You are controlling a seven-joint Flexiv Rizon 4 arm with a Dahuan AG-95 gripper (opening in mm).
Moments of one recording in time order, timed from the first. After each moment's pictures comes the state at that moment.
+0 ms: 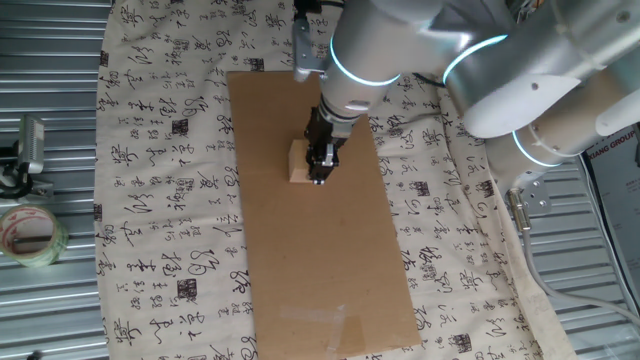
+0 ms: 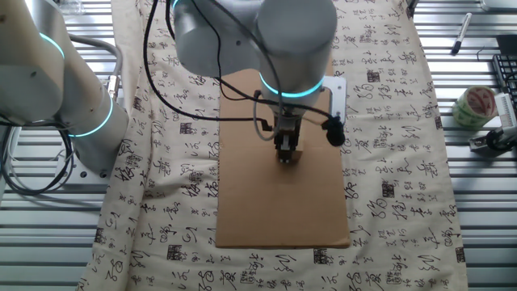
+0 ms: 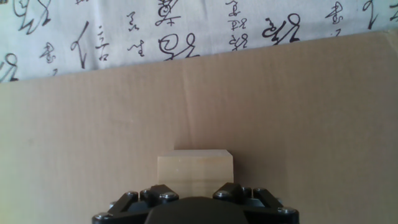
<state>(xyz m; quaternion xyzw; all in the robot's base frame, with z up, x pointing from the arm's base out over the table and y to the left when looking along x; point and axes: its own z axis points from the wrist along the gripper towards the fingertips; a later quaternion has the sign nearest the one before) 0.419 -0.018 0.036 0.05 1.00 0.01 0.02</state>
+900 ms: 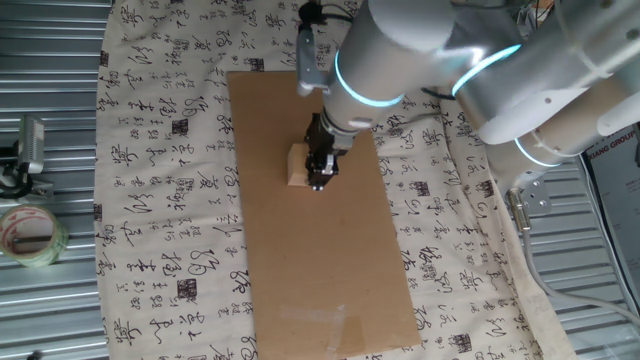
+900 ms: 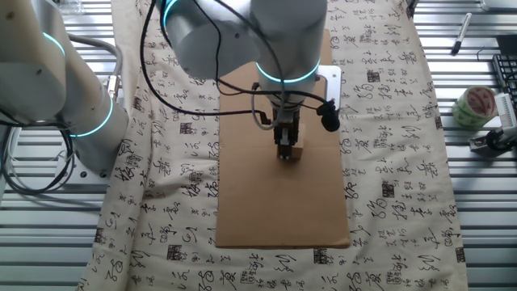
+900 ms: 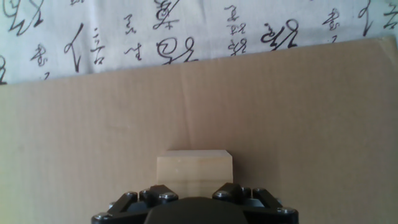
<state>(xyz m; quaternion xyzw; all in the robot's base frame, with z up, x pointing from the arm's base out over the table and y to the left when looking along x) 0.423 -0.013 0.032 0.06 1.00 -0.01 0.04</state>
